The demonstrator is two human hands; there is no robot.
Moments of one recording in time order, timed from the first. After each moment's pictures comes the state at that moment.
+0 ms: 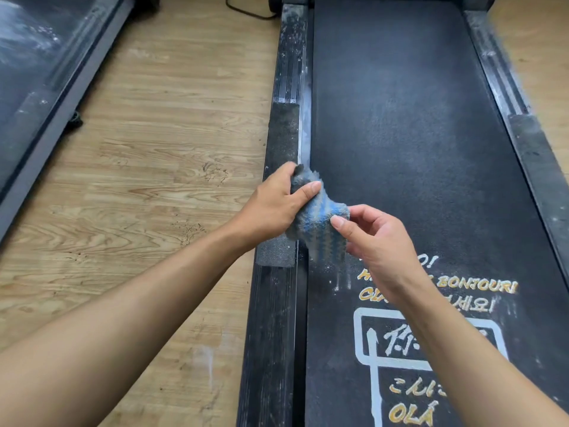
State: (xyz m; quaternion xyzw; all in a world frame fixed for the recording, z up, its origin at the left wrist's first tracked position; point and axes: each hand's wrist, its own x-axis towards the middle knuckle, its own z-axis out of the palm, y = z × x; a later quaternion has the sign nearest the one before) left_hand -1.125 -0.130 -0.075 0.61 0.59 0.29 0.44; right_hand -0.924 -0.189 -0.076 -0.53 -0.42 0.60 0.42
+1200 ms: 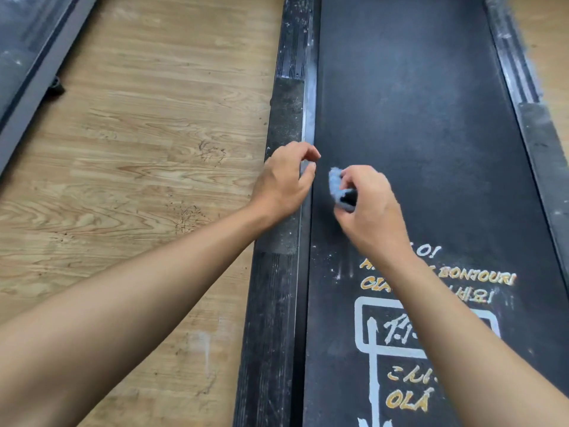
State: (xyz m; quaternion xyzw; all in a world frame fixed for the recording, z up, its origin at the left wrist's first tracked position) left_hand -1.116 -0.098 -0.137 0.68 0.59 0.34 0.26; right_hand -0.935 -0.153 -0.102 -0.61 -0.72 0.20 0.26
